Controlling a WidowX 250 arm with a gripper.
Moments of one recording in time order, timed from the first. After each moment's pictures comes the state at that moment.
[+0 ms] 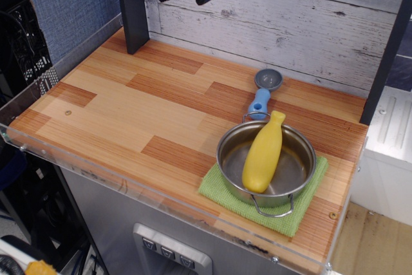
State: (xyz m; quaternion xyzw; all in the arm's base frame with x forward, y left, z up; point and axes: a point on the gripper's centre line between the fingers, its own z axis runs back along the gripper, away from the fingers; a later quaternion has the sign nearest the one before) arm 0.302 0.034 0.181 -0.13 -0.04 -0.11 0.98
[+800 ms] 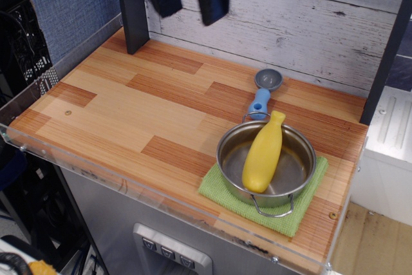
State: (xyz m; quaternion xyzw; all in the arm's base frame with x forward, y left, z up) arm 0.271 0.006 0.191 -0.09 -0.04 -0.10 0.99
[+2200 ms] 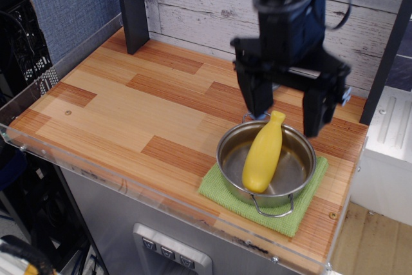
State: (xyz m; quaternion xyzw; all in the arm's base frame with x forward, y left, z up) arm 0.273 -0.082 0.108 -0.10 -0.06 -0.11 0.99
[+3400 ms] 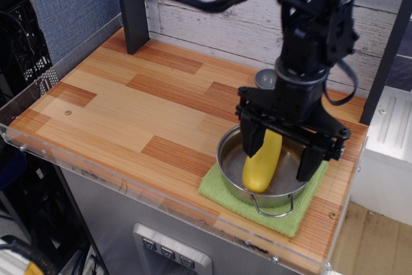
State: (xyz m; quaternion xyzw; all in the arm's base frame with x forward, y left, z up) arm 0.274 -0.085 0.053 0.00 -0.02 -0.04 1.00
